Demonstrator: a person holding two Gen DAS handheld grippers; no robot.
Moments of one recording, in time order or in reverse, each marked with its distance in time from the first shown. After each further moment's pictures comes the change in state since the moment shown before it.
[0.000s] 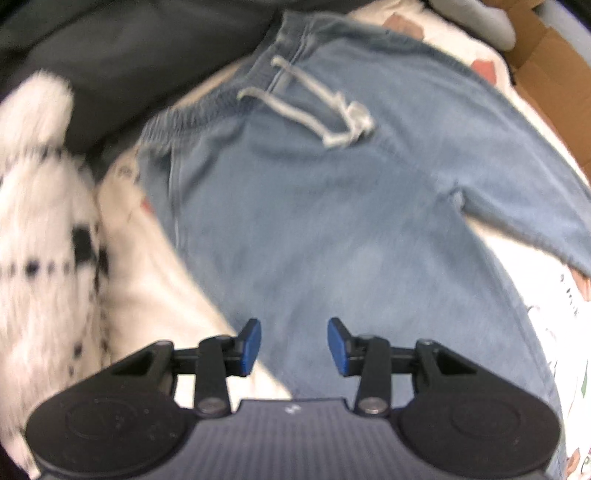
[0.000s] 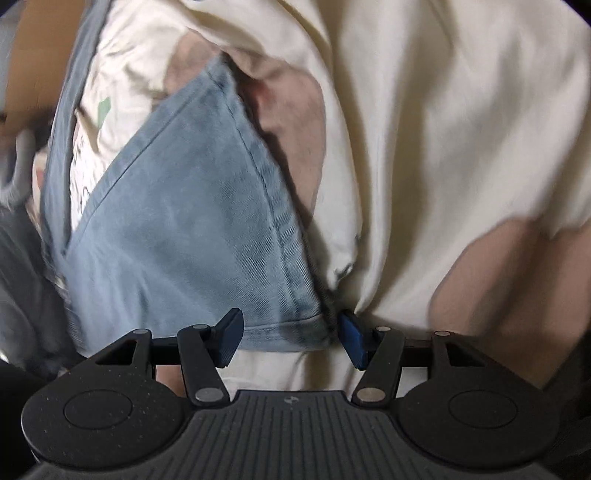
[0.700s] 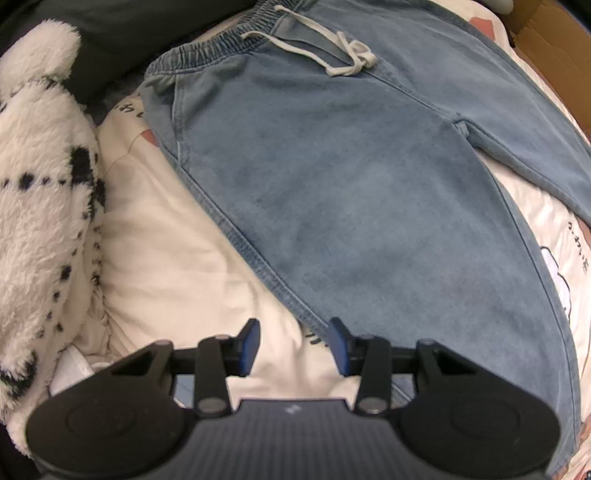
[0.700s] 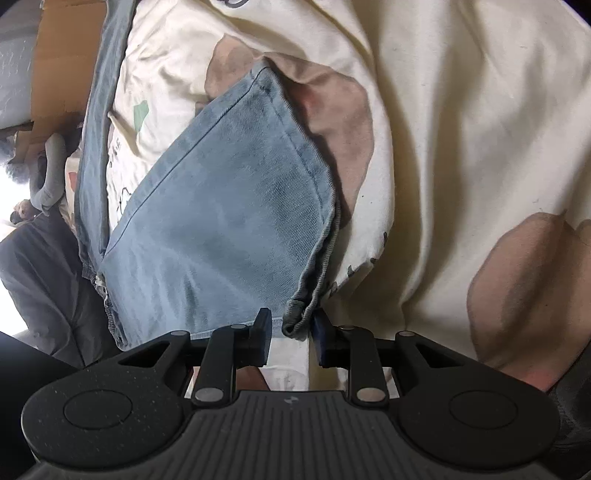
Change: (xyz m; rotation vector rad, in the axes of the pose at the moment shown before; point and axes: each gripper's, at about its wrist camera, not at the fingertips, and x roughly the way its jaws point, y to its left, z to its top) left arm 0.010 0.004 -0.047 0.032 0.064 -0.007; right arm -0.015 0.021 0.004 -0.003 0.021 0.107
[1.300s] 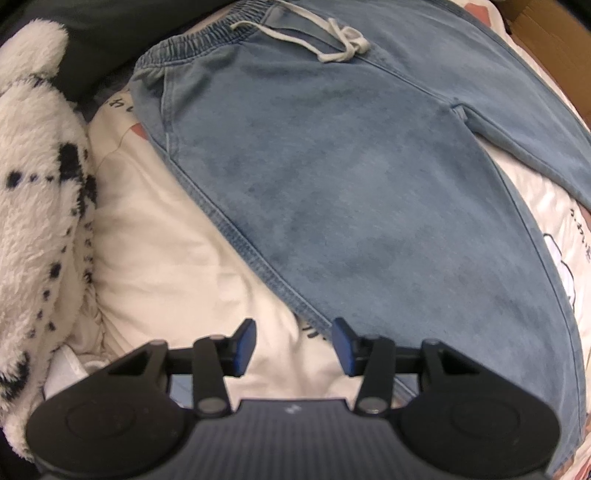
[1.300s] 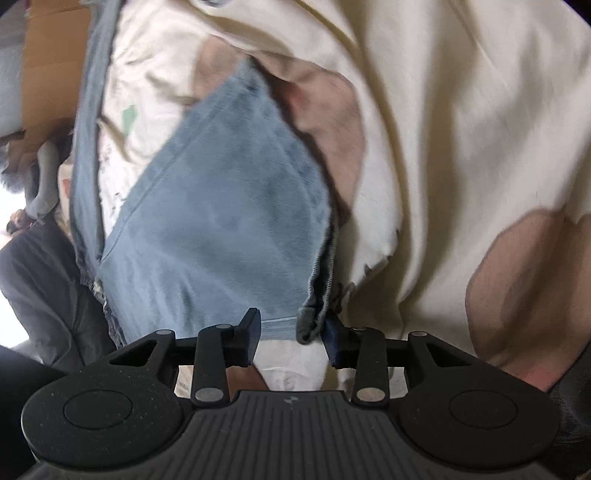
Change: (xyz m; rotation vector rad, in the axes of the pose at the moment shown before) left arm 0.007 -0.006 -0.003 0.031 0.021 0.003; right arm 0.008 -0.010 0.005 0.054 0.009 -0.003
